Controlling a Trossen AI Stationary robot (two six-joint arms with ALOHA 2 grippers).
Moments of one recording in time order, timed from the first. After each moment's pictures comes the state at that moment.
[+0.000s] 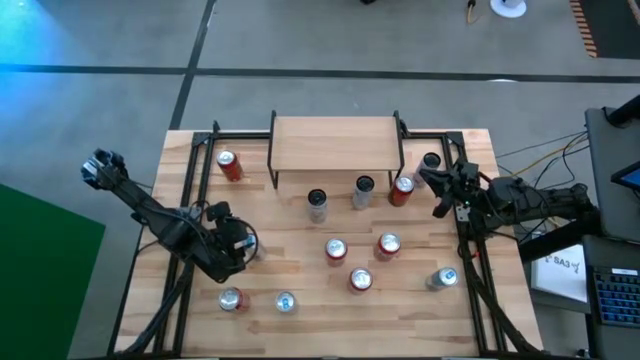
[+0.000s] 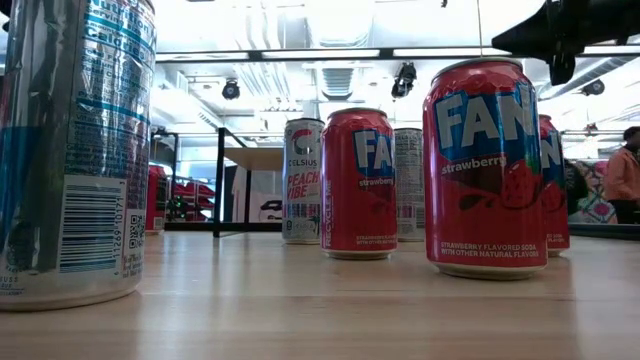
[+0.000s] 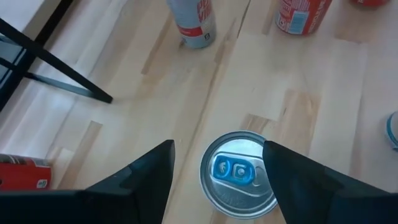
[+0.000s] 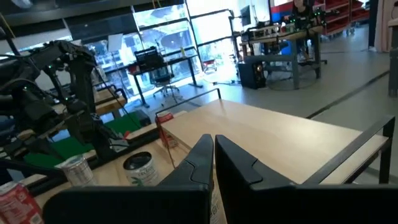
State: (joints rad) left arm -0.64 1.13 0.89 -1.00 -0.64 -0.84; right arm 0.11 0.28 0.39 -0.09 0.60 0.24
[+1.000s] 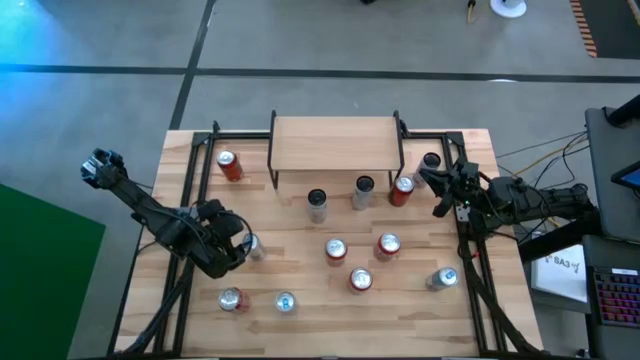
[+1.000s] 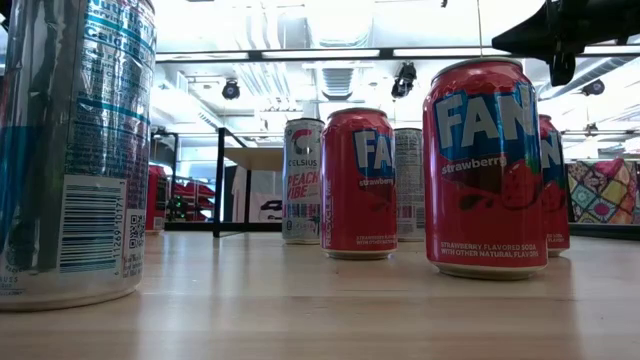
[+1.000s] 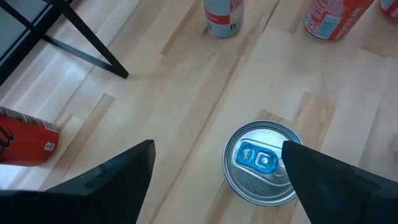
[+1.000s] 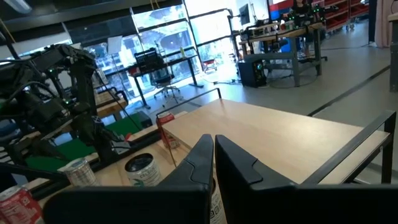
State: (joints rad) left arm -0.64 1.11 0.90 -1.10 -0.64 -1.03; right arm 0.11 0.28 0.39 -0.09 0.60 0.26
